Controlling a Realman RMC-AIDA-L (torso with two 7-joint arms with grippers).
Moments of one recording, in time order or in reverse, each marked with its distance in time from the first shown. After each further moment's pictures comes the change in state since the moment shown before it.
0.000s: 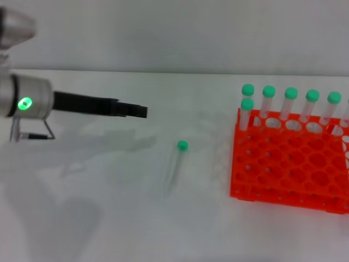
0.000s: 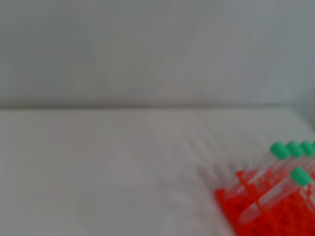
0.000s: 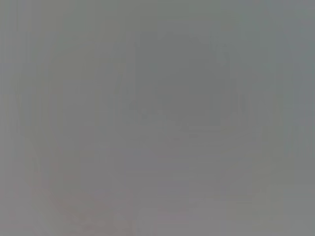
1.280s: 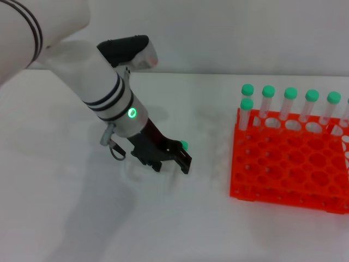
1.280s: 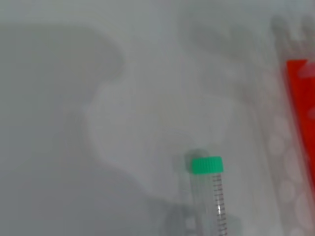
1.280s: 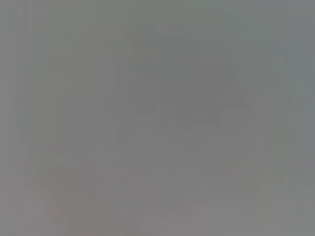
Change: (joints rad) left arm -0.288 -0.010 0.000 0.523 0.718 -0.411 -0.746; right arm 0.021 0.003 0.000 0.000 0.006 -0.030 0.000
